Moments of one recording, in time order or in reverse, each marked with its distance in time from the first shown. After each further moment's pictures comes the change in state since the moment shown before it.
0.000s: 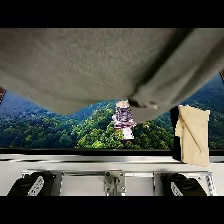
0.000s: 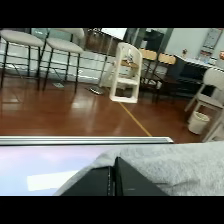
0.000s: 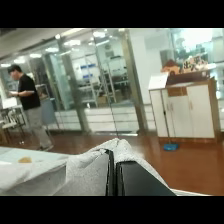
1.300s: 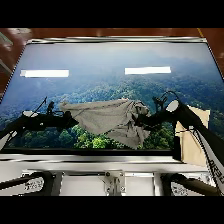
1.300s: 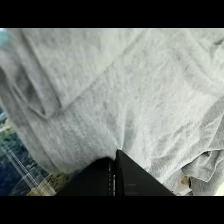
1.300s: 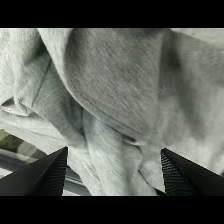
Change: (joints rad) left arm -0.093 -0.677 -1.096 -0.373 0.182 0.264; right arm 0.000 -0.646 -1.009 -0.003 0.187 -0.011
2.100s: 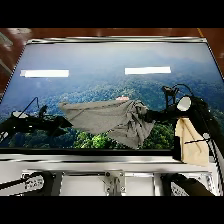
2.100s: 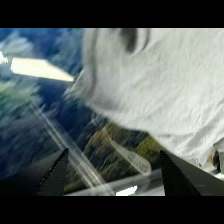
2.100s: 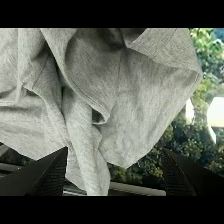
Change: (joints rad) left arm 0.138 0.018 0.005 0.198 -0.153 -0.037; right arm -0.001 0.223 0.063 -0.286 0.064 0.084
